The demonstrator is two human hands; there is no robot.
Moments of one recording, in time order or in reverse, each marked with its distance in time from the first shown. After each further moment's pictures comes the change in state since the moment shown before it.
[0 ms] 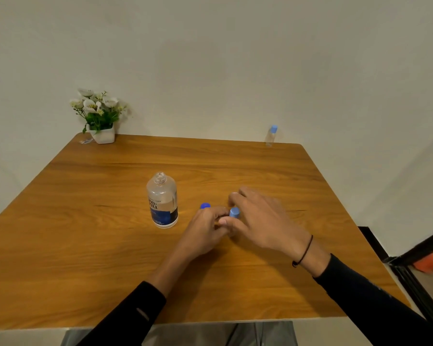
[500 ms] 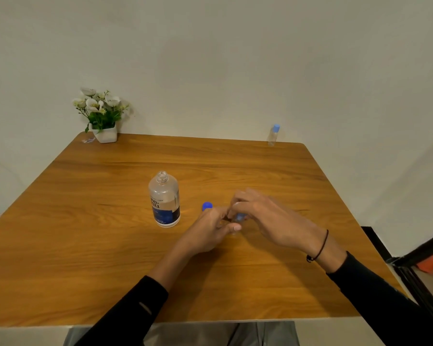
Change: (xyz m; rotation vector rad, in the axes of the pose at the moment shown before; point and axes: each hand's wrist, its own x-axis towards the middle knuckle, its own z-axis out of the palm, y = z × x) left_hand 0.003 0.007 -0.005 -0.093 -0.151 -0.009; right_hand -0.001 0.027 0.000 0.209 -0.027 -0.352
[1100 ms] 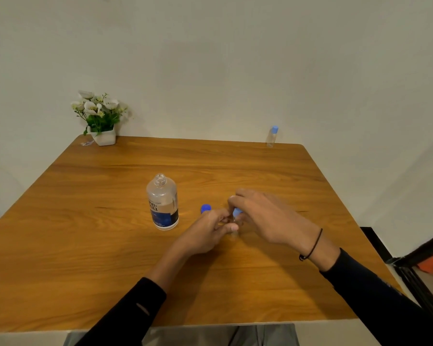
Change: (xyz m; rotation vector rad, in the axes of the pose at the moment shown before) left_hand 0.004 -0.006 -0.003 0.012 -0.043 0.010; right_hand 0.009 -0.013 -0.011 -0.155 0.005 0.136
